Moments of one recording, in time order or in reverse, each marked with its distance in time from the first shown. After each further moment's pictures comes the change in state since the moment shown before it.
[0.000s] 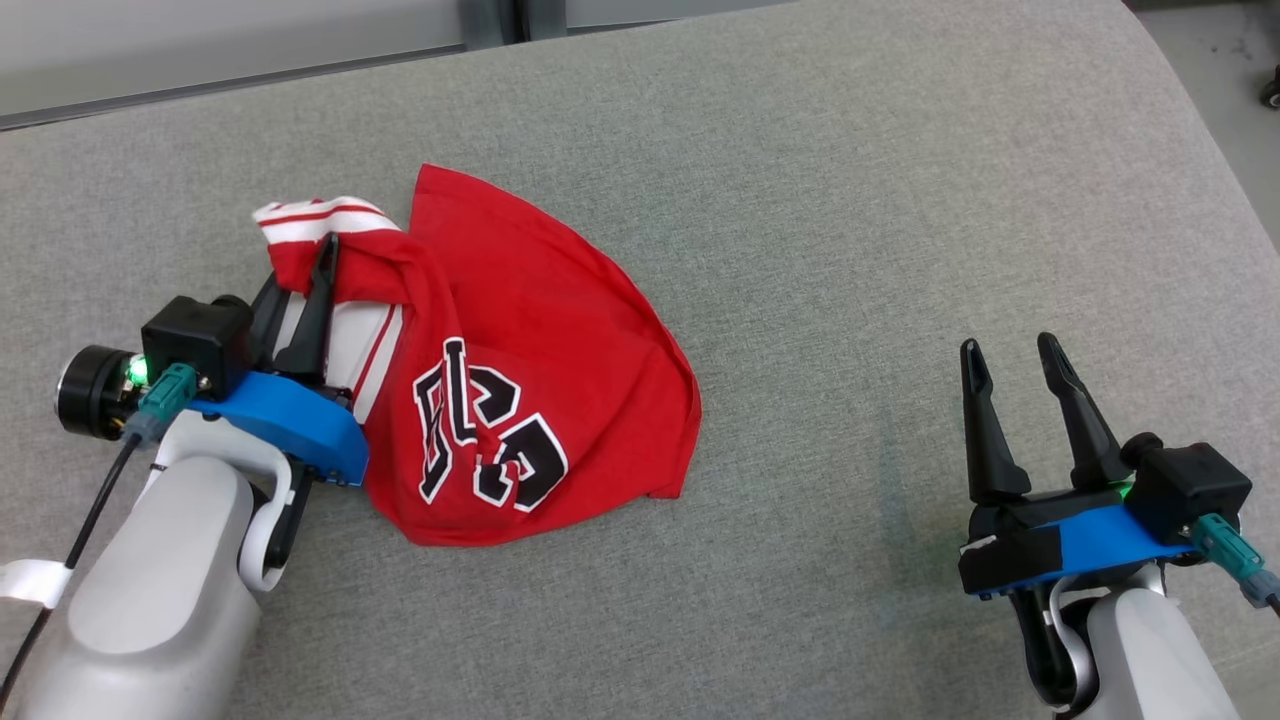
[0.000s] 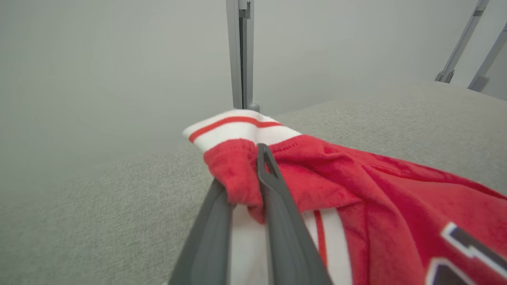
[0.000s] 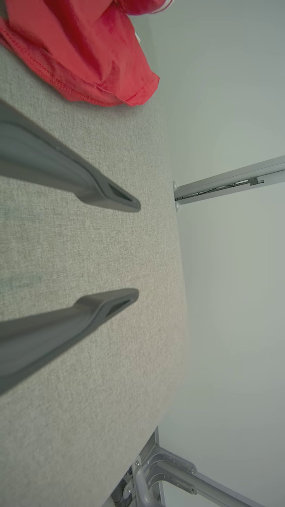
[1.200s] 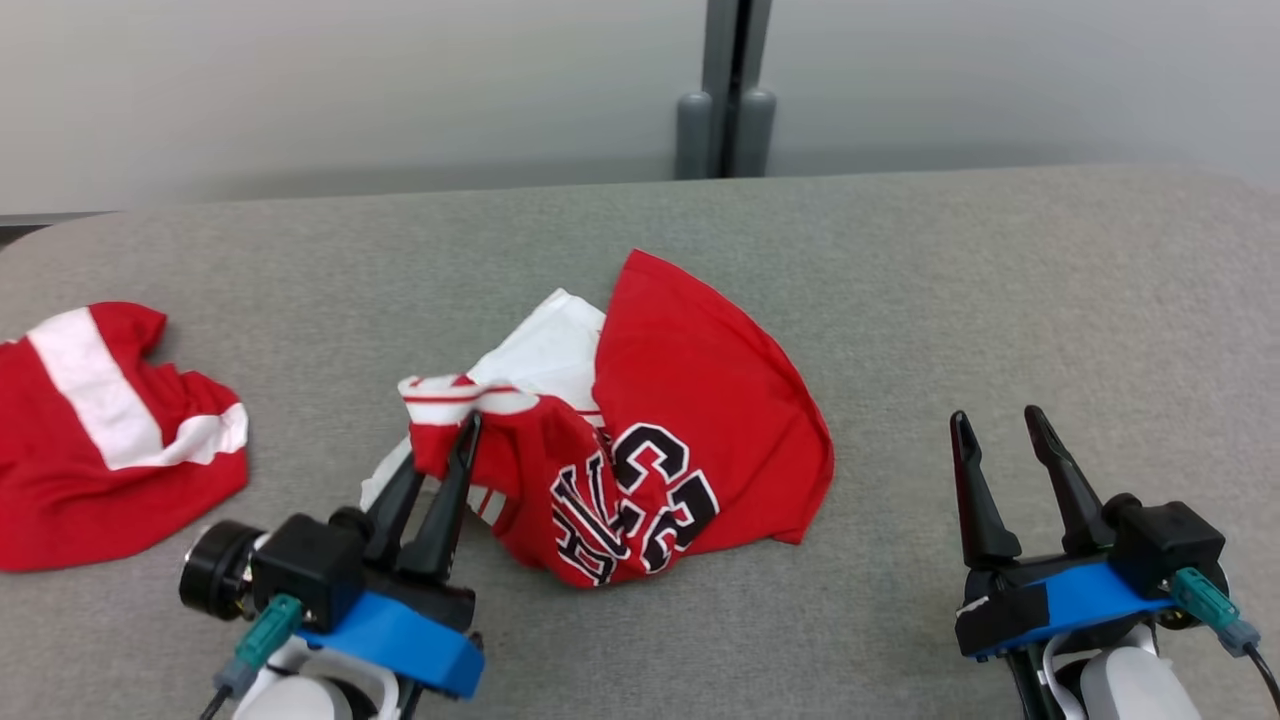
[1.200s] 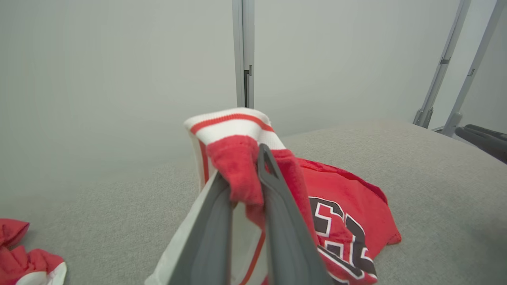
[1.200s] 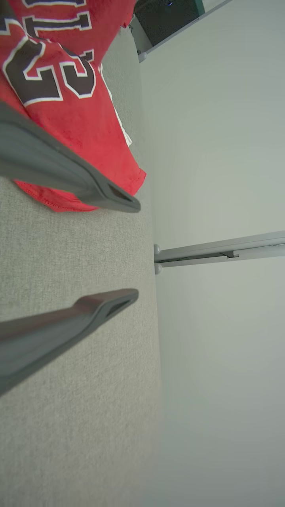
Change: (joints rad) left arm 0.425 0.037 -0.060 -0.590 0.018 0.137 0.103; right arm 0.089 0.000 0.005 0.027 -0.012 0.000 0.000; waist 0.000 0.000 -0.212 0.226
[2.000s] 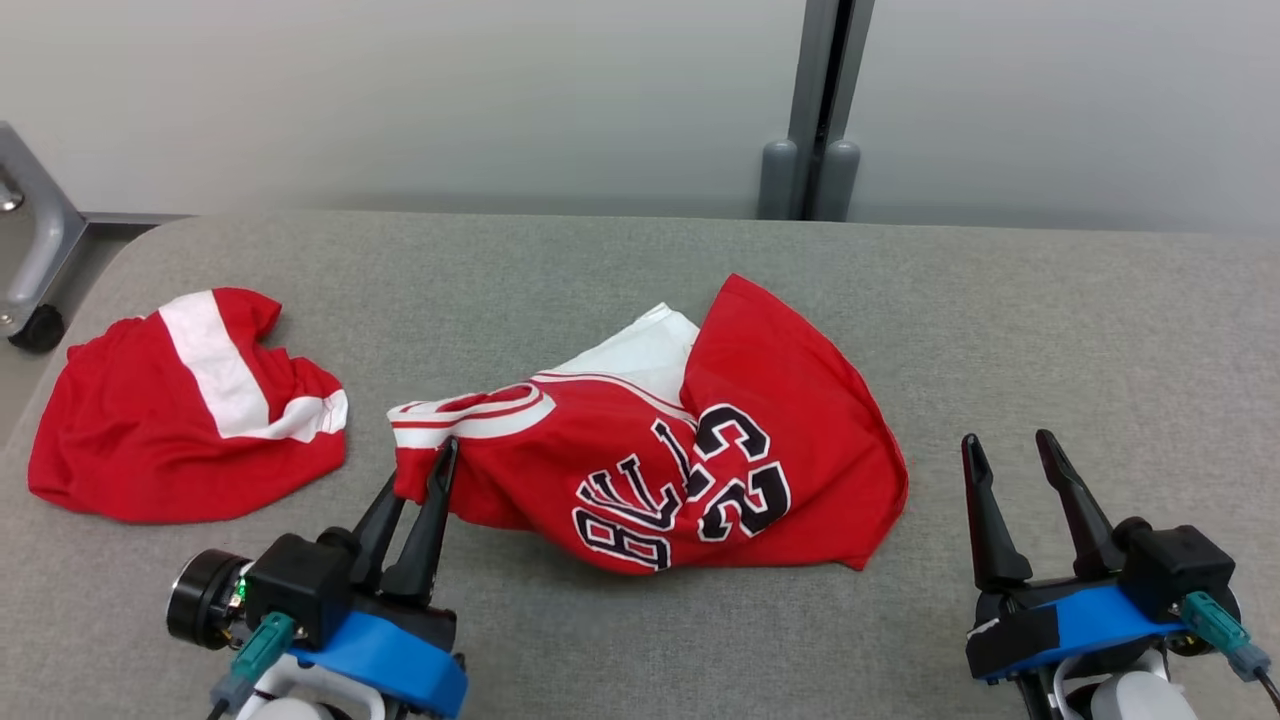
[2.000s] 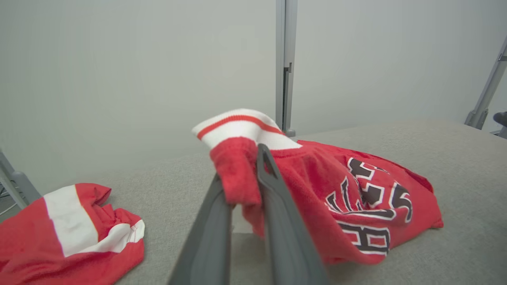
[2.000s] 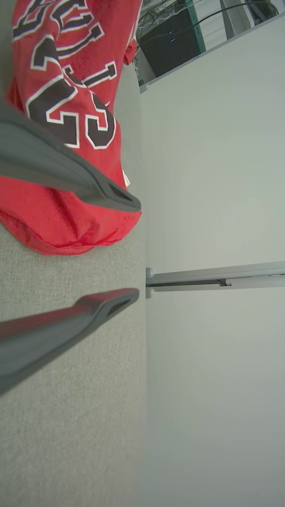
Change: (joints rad) left arm 0.007 -0.010 0.018 0.103 0.000 -0.020 -0.036; right arm 0.039 0.000 -0.015 -0.014 -0.005 0.000 0.000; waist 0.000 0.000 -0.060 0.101
